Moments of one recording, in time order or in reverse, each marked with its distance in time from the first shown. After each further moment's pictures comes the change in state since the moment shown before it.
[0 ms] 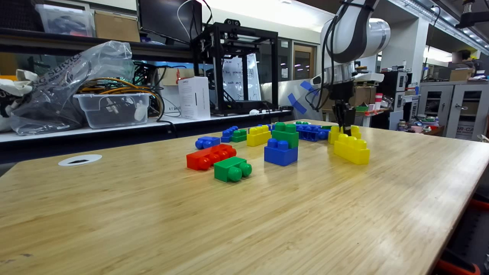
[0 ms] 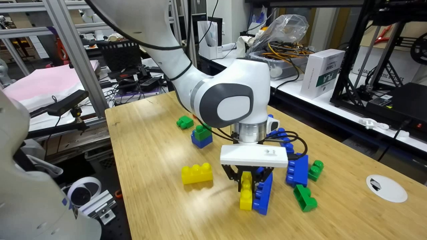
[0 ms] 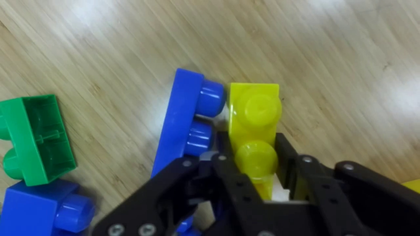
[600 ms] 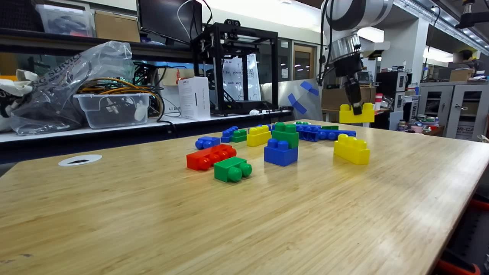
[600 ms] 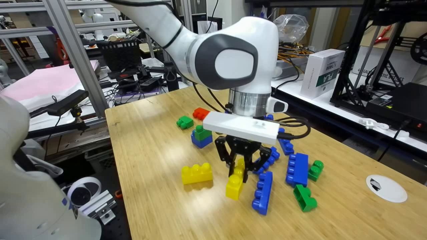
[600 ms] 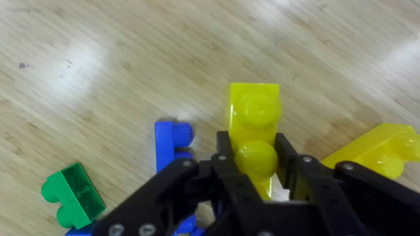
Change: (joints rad) arm 0.005 -0.183 0.002 0.034 0.016 -0.336 0.235
